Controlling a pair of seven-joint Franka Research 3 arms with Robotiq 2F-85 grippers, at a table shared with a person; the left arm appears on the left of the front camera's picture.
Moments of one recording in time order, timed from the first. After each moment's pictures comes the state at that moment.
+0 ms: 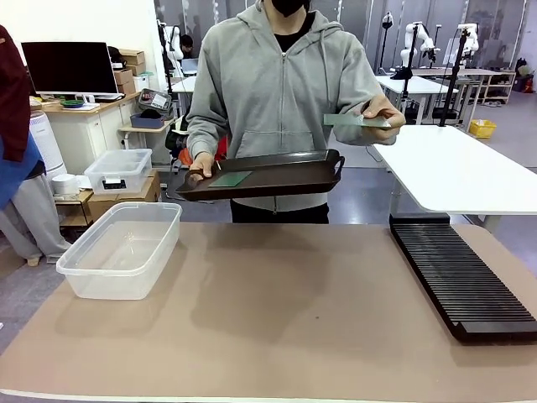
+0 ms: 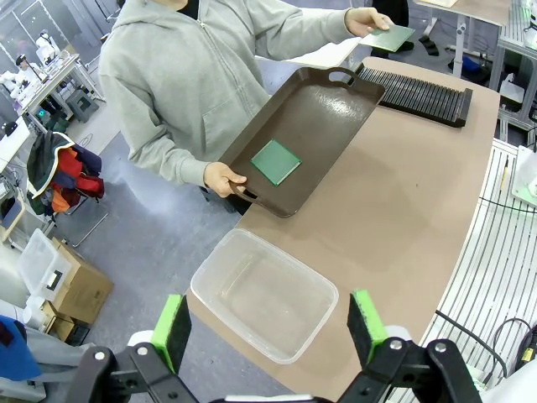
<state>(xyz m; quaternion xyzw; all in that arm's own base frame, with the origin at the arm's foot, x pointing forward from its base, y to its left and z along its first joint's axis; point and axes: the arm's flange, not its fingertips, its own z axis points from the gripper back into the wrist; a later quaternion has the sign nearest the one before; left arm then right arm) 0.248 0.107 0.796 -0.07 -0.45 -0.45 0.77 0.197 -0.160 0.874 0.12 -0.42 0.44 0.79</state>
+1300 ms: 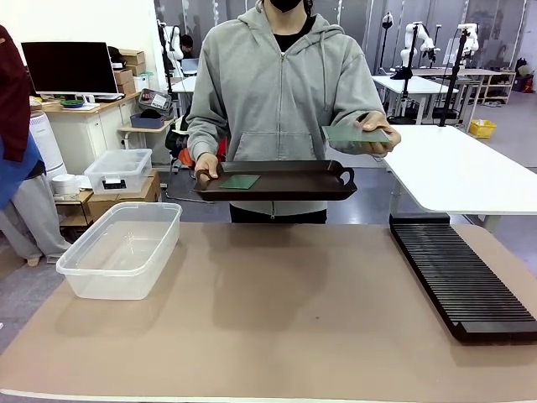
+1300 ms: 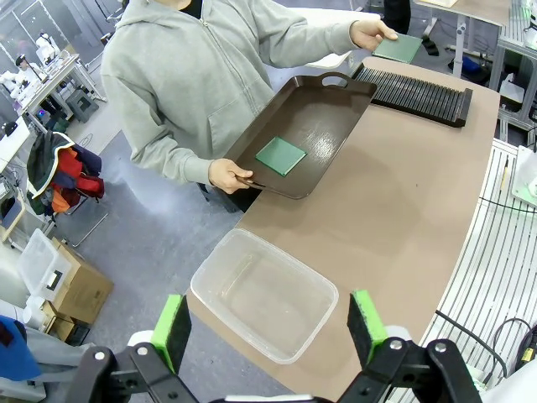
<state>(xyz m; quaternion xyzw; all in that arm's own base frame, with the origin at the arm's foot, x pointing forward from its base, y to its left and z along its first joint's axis) 0.248 0.107 0.796 -0.07 -0.45 -0.45 0.77 0.197 -0.160 0.874 0.12 -0.42 0.44 0.79</state>
